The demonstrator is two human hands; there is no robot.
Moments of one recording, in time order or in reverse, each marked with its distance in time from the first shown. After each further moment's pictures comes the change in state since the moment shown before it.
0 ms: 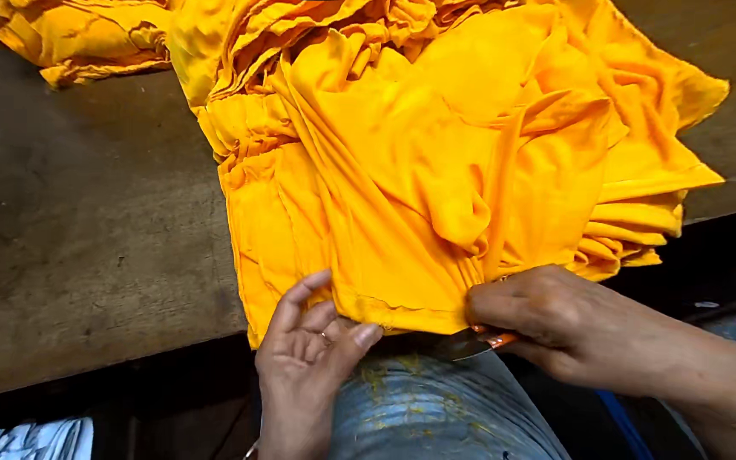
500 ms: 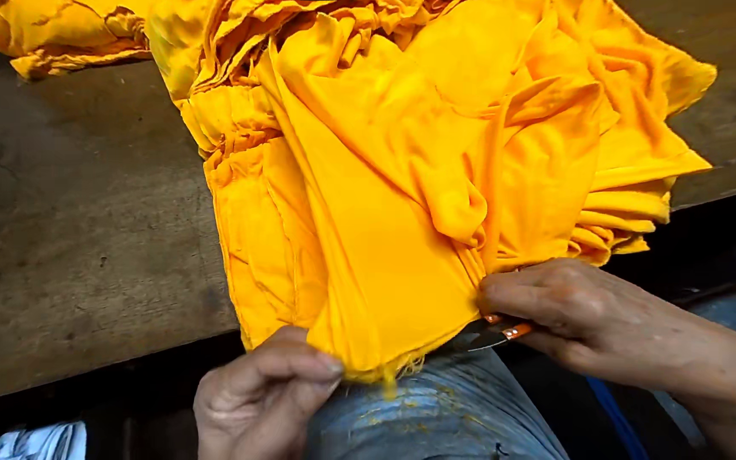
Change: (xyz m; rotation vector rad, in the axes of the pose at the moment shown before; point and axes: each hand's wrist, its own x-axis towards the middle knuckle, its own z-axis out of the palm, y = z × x) left_hand -0.012 0.024 -0.018 0.028 -0.120 0.112; right_hand -0.018 0.000 -0.003 -0.052 0.049 0.065
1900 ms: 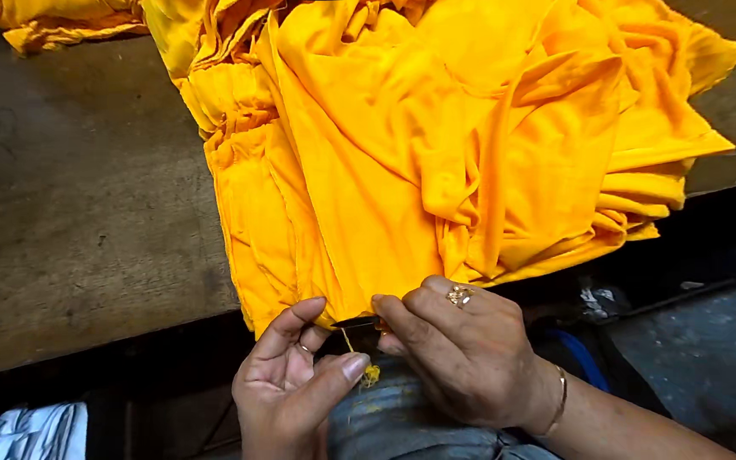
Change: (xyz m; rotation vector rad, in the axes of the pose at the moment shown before) left_hand -0.021 -0.020 0.019 -0.144 0.286 -0.137; right_hand 0.053 -0.078 0.072 -0.210 0.503 -0.074
